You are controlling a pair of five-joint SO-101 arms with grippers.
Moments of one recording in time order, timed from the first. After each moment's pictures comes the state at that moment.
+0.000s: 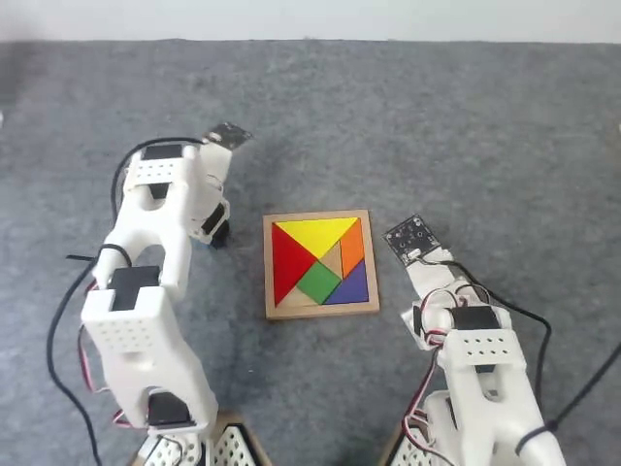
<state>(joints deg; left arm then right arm) -10.5 26.2 3.2 75.8 -27.6 -6.9 -46.2 77.5 46.6 27.1</state>
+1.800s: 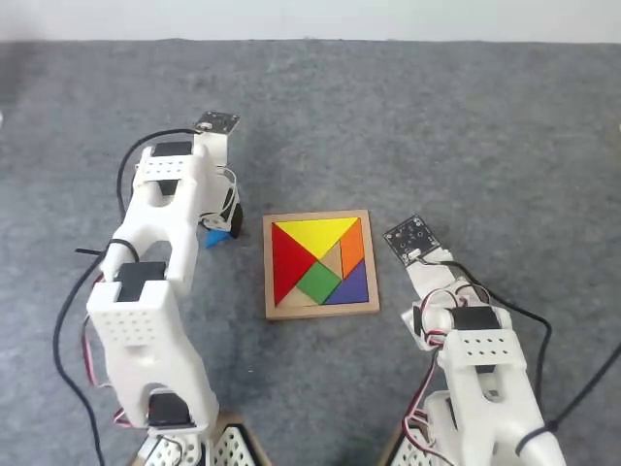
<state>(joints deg) -9.0 30.1 0.9 72.7 -9.3 -6.9 -46.2 77.5 46.6 27.1</state>
